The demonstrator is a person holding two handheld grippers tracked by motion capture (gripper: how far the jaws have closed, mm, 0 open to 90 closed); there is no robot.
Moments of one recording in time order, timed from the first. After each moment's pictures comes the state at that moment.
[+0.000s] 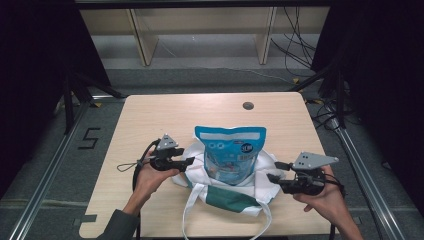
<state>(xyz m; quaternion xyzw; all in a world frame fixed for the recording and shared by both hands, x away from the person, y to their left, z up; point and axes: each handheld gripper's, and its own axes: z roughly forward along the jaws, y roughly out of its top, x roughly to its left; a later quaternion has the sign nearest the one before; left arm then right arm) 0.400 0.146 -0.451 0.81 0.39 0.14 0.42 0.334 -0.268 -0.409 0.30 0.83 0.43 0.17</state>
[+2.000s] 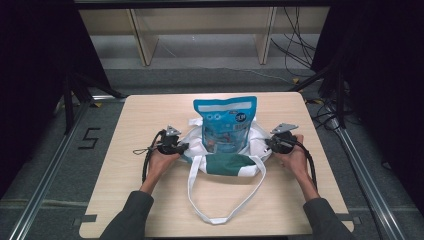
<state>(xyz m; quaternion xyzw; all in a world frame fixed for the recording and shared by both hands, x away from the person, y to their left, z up) 0.490 0.150 -0.510 0.81 0.42 0.17 0.37 0.489 -0.262 -0.494 0.39 0.83 0.30 0.24</state>
